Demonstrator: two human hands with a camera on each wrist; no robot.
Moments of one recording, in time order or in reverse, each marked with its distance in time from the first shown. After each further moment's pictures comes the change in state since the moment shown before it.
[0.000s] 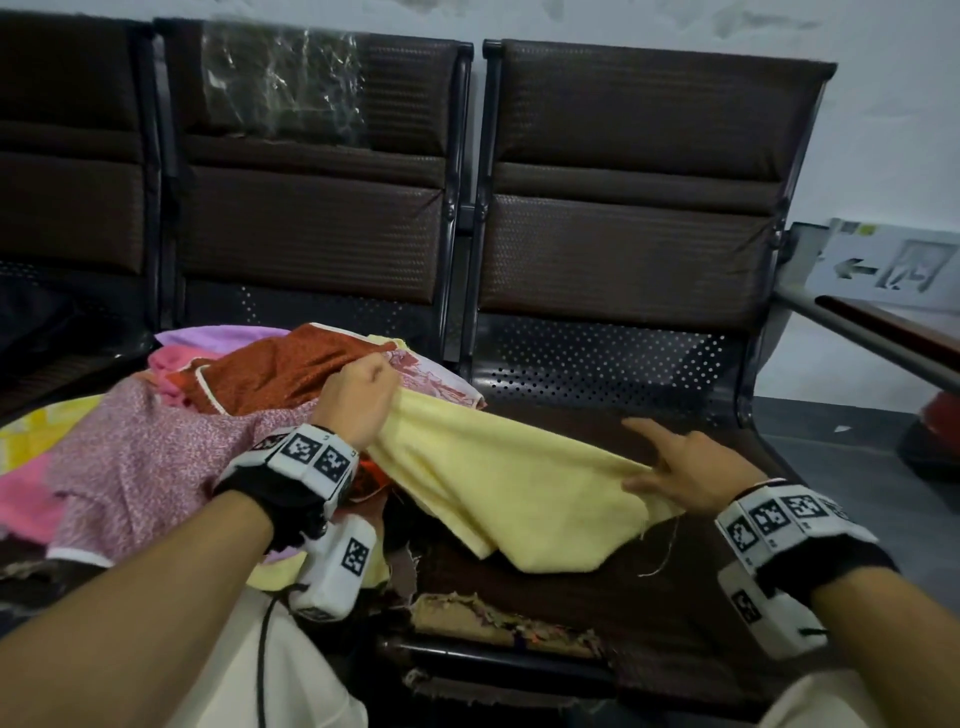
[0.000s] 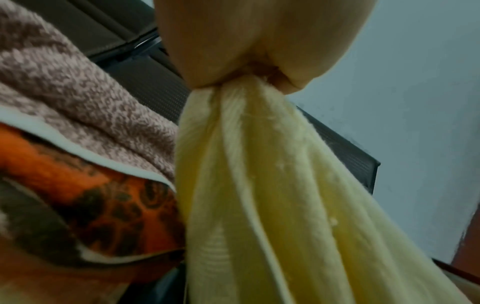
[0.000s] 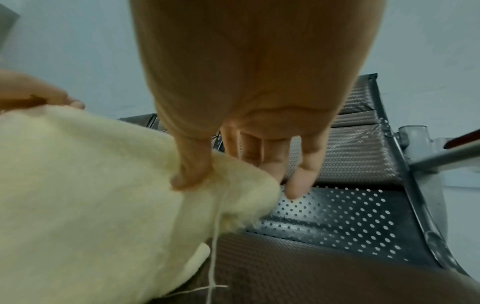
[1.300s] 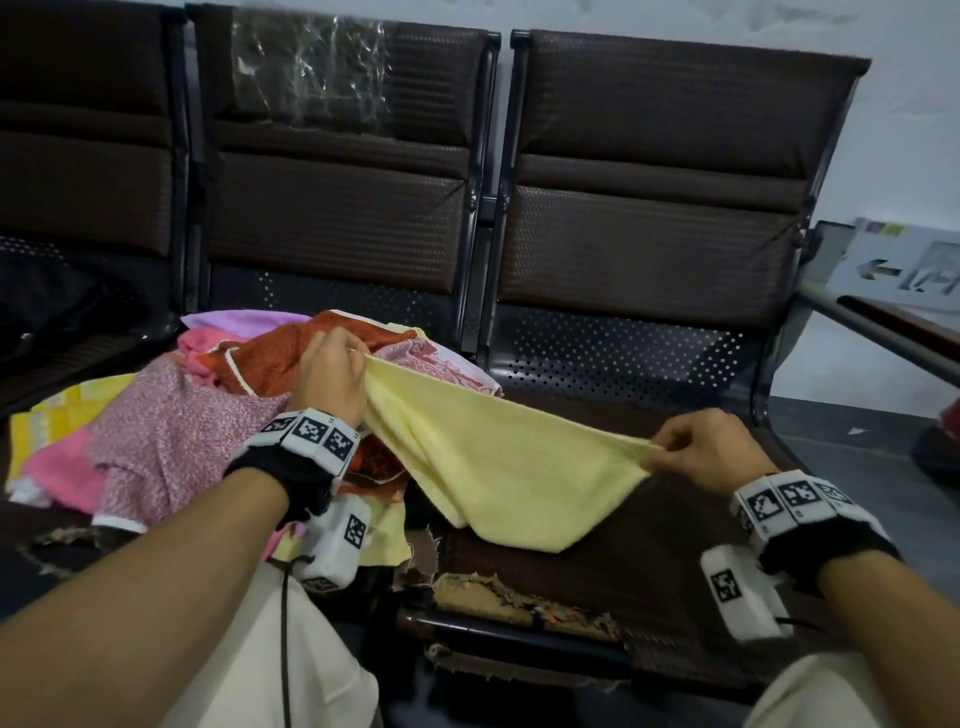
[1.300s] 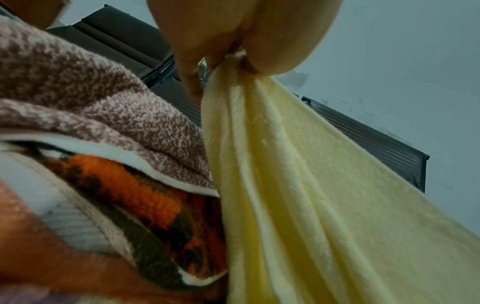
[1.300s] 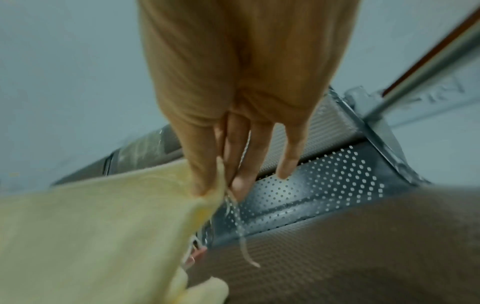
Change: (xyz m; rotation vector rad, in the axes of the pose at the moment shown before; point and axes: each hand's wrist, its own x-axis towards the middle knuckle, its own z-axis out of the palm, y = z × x) left_hand 0.008 -0.039 -0.021 0.176 0.334 0.143; right_hand 0.010 0.004 0.005 0.341 0.256 -0.022
